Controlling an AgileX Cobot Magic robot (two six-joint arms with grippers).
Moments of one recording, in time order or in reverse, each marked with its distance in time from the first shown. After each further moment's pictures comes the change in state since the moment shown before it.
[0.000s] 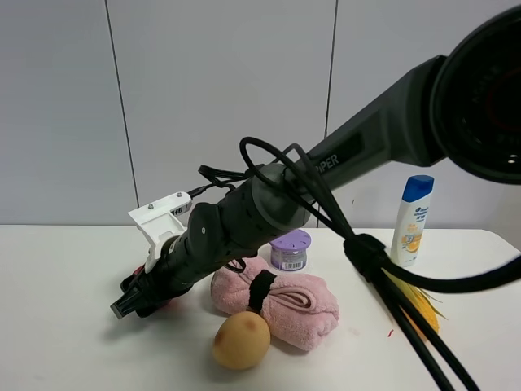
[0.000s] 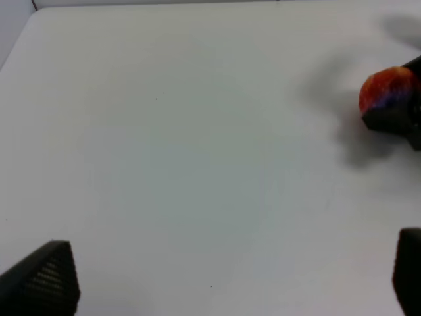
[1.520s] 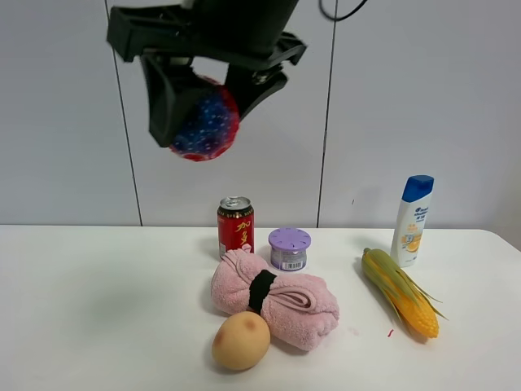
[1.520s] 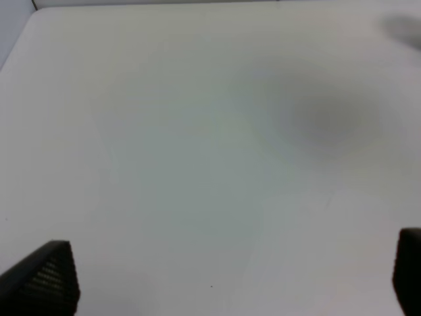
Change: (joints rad) left arm 0.000 0.000 0.000 0.000 0.000 0.000; right arm 0.076 -0.720 0.000 -0.300 0.938 0.443
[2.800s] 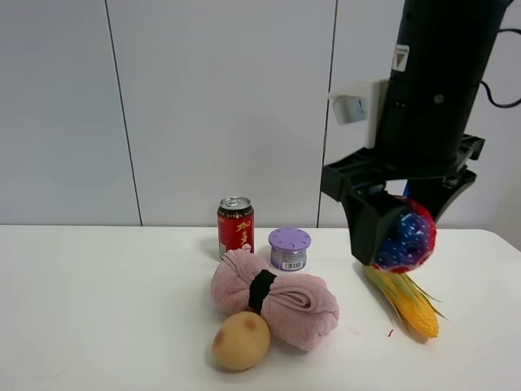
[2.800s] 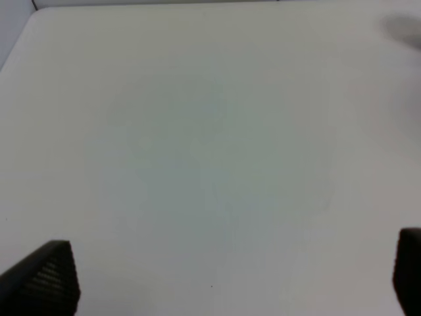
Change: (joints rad) left arm 0.000 0.000 0.000 0.000 0.000 0.000; right arm -0.261 -0.110 0.373 -0.058 0.267 0.152
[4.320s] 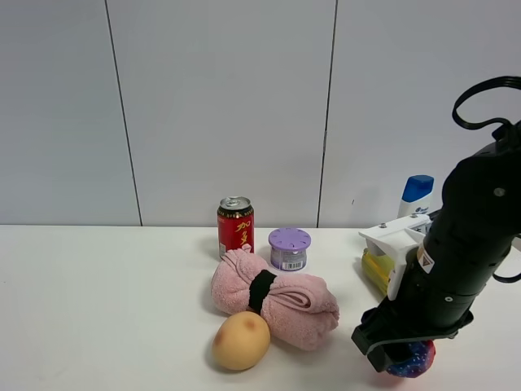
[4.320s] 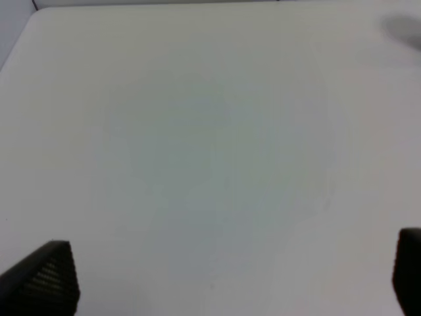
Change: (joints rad) left arm 0.000 0.000 0.000 0.001 0.000 0.000; right arm -0.142 0.140 0.516 -0.140 -0.824 0.076
